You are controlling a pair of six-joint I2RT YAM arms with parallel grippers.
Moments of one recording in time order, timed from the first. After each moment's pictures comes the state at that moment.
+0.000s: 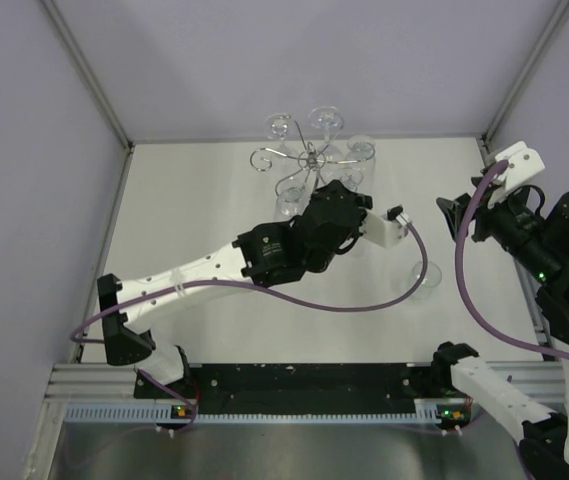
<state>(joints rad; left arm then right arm) -1.22 1.57 1.68 -0.43 -0.70 1.01 0.29 0.81 1.56 -0.89 -0.12 -0.29</state>
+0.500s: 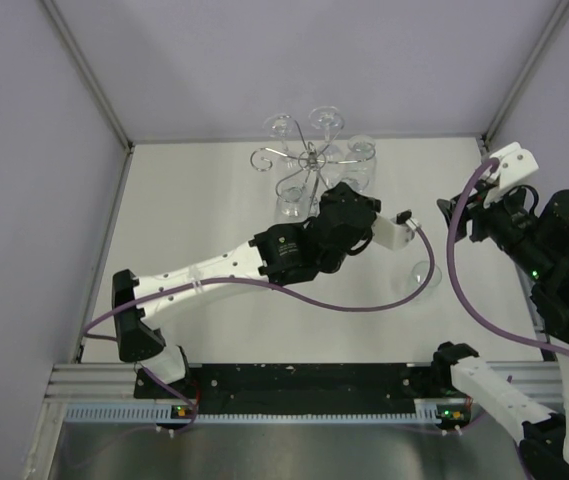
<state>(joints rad) -1.22 1.64 1.70 -0.41 -0.72 1.05 0.29 0.81 1.53 -0.89 -0.08 -0.29</state>
